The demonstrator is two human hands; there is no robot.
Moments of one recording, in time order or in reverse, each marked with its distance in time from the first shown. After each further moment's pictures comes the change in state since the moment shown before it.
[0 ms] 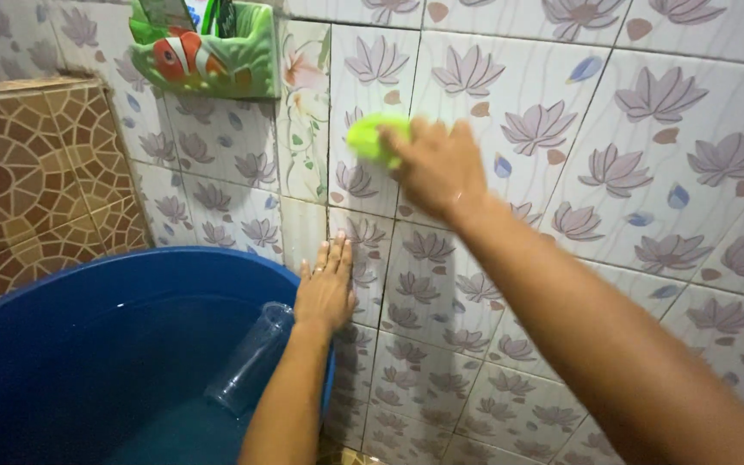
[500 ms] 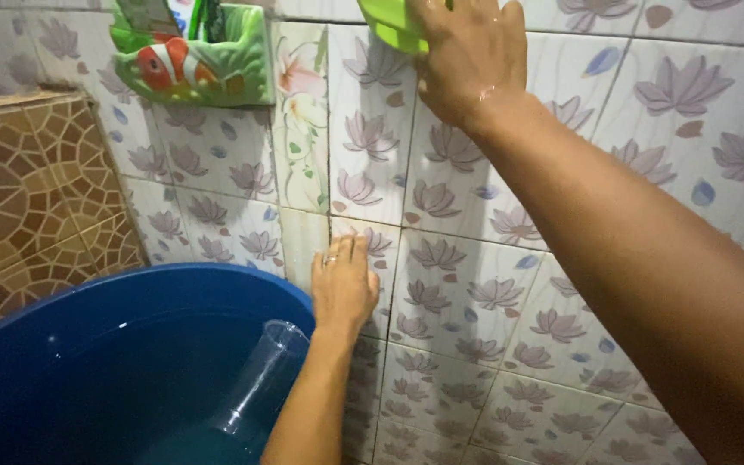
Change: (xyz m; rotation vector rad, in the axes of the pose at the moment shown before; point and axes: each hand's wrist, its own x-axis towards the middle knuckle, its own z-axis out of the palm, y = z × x) left_hand 0.022 0.016 -0.017 -0.185 0.437 -0.013; right_hand 0.073 0.049 -0.014 -0.083 0.399 -0.021
